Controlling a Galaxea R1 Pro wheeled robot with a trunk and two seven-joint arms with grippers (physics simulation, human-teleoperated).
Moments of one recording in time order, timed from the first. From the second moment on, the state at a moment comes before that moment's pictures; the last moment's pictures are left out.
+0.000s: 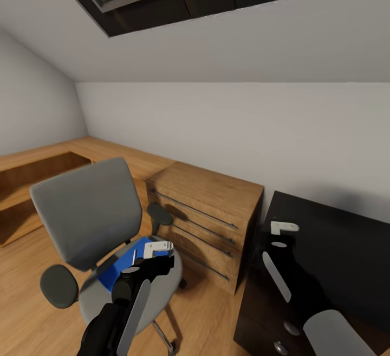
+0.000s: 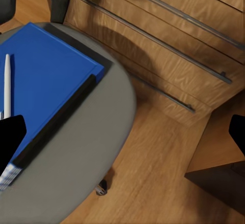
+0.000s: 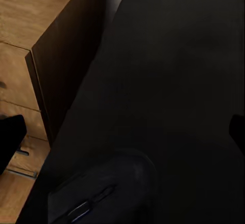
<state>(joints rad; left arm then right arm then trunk) -0.29 -0.17 -0.17 -1.45 0.16 0.77 0.28 -0.58 -0.07 0.20 -1.03 -0.25 0.46 -0.53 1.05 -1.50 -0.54</state>
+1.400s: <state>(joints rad) -0.27 -0.17 -0.17 -1.45 0.16 0.65 0.28 -0.46 0.01 0.20 -1.40 -0.26 0.52 -0.66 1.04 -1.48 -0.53</state>
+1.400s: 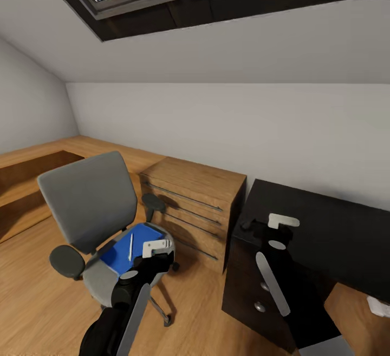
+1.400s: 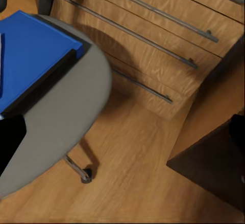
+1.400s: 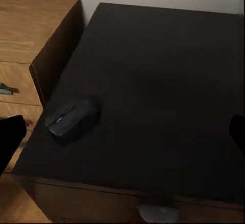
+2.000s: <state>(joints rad) -0.27 -0.17 -0.17 -1.45 0.16 0.65 0.28 -0.46 0.01 0.20 -1.40 -0.26 0.52 -0.66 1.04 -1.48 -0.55</state>
